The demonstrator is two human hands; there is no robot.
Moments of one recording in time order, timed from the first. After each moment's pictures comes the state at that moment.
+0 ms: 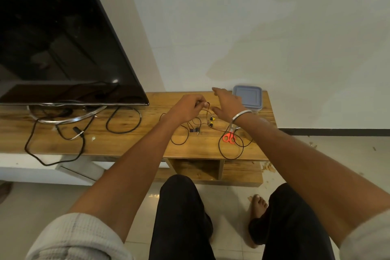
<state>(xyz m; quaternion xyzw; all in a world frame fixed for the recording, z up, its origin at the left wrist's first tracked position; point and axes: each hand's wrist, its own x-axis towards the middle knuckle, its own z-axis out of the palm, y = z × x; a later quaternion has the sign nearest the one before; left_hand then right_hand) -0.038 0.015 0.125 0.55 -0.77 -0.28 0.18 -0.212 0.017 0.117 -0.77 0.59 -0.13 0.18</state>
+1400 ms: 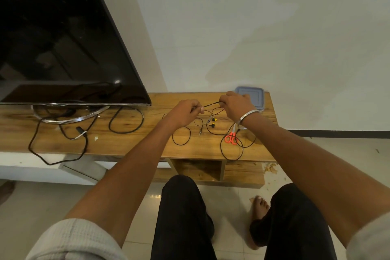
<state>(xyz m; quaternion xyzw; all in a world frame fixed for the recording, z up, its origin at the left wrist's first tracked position) -0.021 0.032 0.124 0.56 -0.76 -0.29 0.17 -0.224 0.013 0.113 -0.80 0.59 -0.07 0.06</state>
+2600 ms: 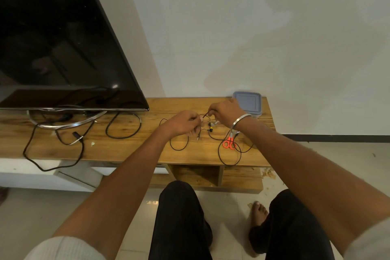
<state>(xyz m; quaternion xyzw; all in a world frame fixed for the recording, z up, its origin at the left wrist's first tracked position) -0.022 0.037 0.121 0.55 -0.69 -0.45 0.12 -0.208 0.014 0.128 -0.83 0.54 -0.02 0.10</state>
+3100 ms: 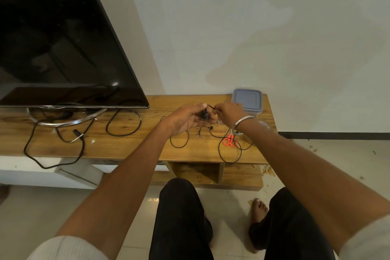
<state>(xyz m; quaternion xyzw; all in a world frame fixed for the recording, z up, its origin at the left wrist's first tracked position) -0.037 0.049 0.143 0.41 -0.47 -0.72 0.30 -0.216 0.017 0.107 -0.79 0.59 -0.06 0.15</state>
